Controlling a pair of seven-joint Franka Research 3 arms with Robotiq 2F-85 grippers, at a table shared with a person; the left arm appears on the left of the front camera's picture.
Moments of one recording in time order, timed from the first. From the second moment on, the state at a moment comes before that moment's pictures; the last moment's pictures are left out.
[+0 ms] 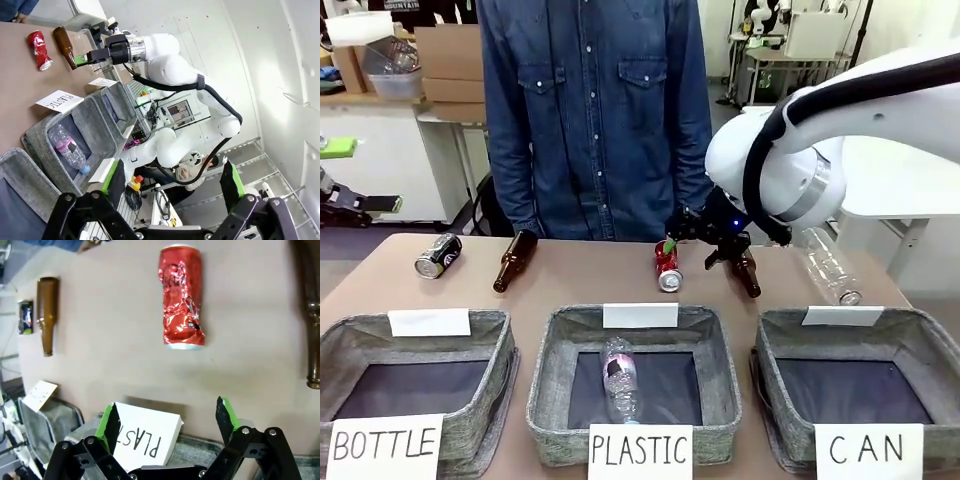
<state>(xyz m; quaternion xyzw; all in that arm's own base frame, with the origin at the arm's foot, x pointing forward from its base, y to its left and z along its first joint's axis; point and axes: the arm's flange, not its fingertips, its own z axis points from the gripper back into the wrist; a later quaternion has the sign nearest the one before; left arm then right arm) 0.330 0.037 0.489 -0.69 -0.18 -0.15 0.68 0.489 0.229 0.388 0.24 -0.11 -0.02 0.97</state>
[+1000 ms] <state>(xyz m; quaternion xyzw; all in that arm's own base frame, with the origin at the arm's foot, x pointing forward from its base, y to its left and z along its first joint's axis) 0.330 0.037 0.488 -0.69 -0.18 -0.15 0.68 0.586 0.338 0.323 0.06 -0.09 -0.08 0.99</state>
